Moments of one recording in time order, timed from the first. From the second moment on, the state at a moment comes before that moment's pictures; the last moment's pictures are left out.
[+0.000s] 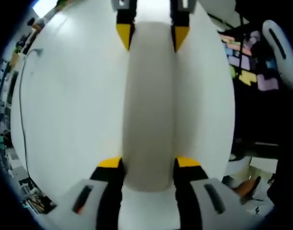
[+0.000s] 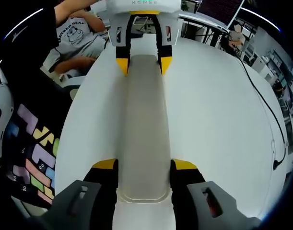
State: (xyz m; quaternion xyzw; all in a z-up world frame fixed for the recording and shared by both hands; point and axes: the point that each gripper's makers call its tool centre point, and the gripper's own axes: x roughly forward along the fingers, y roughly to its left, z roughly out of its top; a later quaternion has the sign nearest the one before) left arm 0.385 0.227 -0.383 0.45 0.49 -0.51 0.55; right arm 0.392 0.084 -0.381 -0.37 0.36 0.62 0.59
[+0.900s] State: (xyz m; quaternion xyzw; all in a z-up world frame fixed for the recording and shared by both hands) left arm 0.400 0.208 -0.369 0.45 0.46 -0.52 0.56; right arm 0.402 0.064 -0.354 -0.36 0.32 0.61 0.63
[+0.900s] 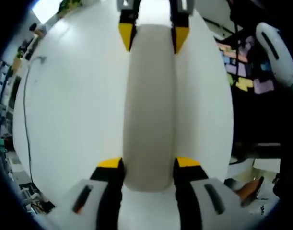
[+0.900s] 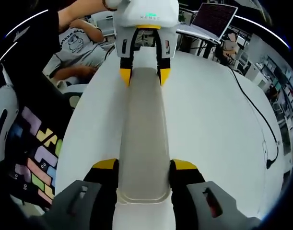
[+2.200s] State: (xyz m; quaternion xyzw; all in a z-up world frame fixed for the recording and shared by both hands) left arm 0.468 0.092 -0.369 0.45 0.41 -0.57 0.55; right arm 0.463 -0.048 -0.371 -0.41 0.39 0.54 0.62
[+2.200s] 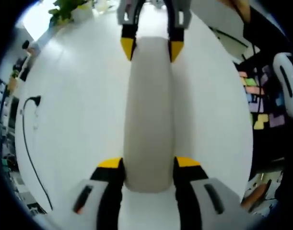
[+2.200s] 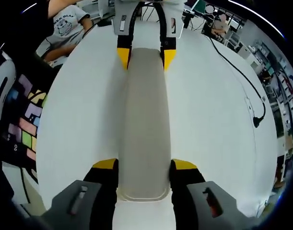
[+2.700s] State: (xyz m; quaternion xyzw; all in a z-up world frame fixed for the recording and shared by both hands) left arm 0.468 0.087 -0.381 0.46 0.42 -0.57 0.54; right arm 0.457 -0.057 -0.381 -0.40 0.43 0.53 0.61
